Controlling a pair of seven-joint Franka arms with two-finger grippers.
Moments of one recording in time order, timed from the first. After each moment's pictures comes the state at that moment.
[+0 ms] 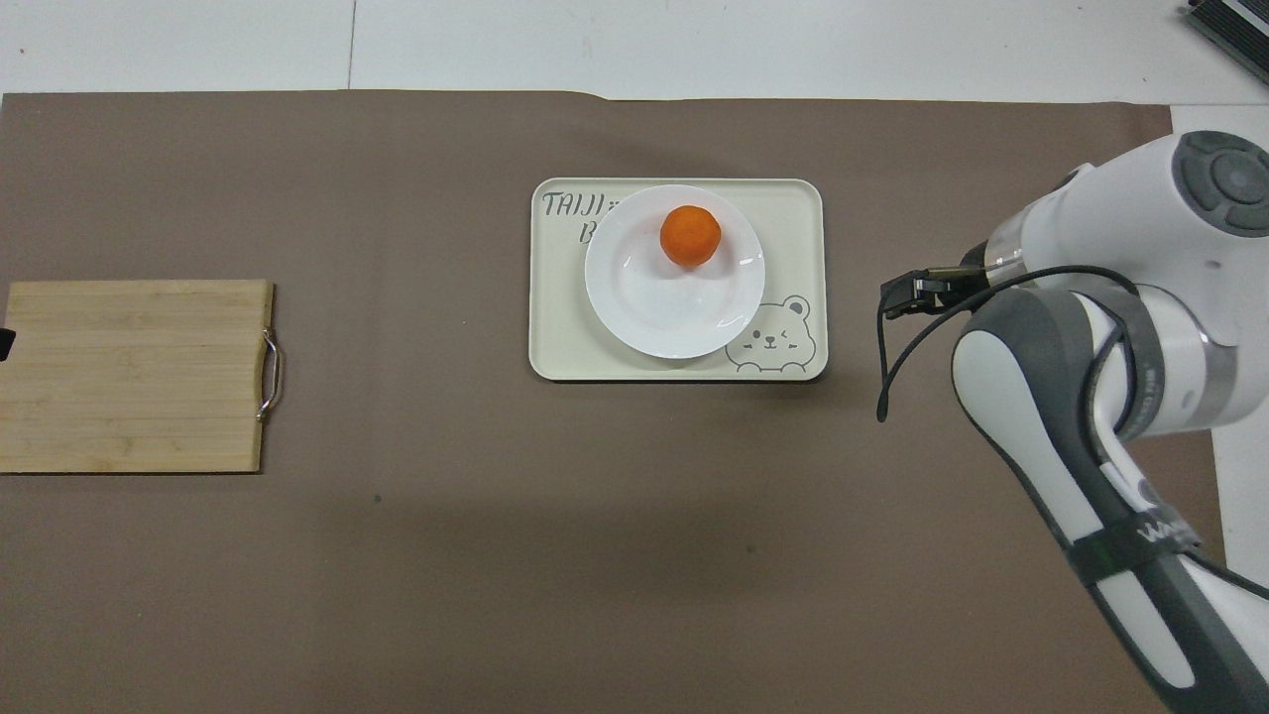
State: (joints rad) left arm 0.00 -0.02 0.03 -1.41 0.00 1.44 0.39; right arm 0.16 0.15 -0.05 -1.79 0.06 1.95 0.12
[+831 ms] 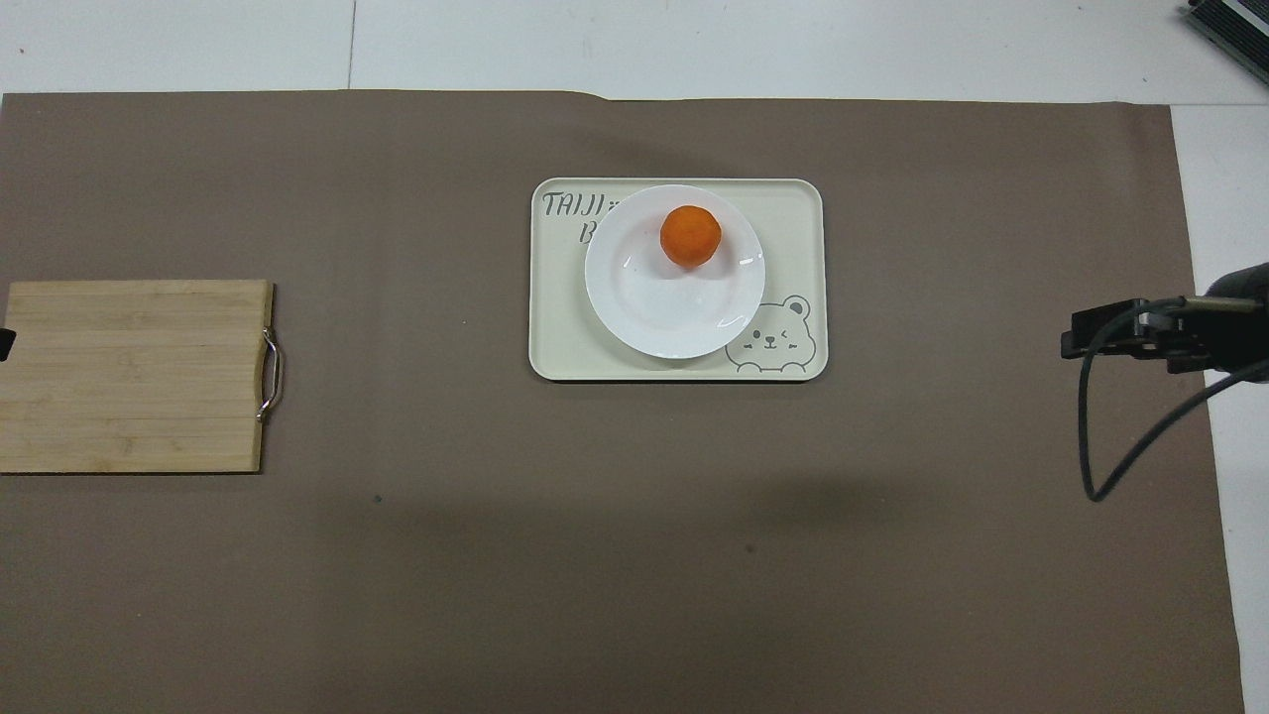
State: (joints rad) left arm 0.00 -0.02 0.03 -1.41 0.00 1.44 0.39; right arm 0.04 -0.08 -0.08 -1.70 0.05 1.63 0.12
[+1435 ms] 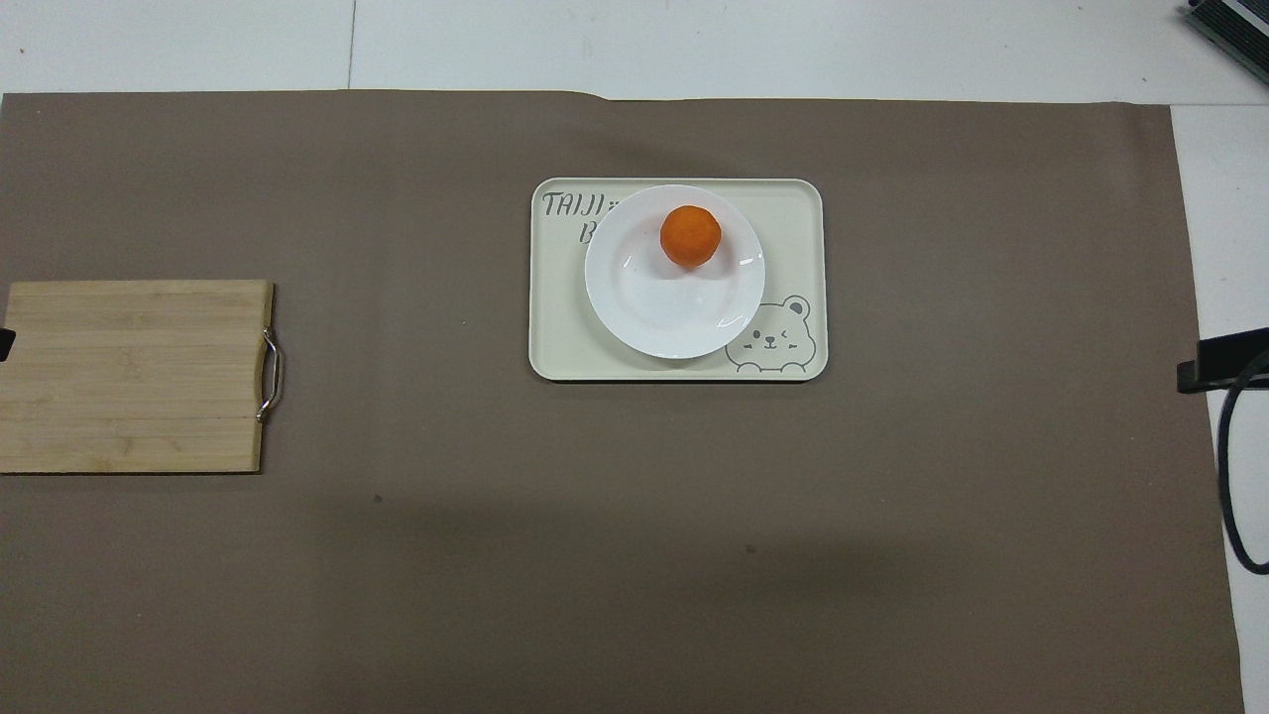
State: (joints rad) left arm 0.00 -0.02 0.03 -1.41 0.00 1.44 0.39; right arm 0.03 -0.11 -0.10 -1.55 0.00 1.42 0.10
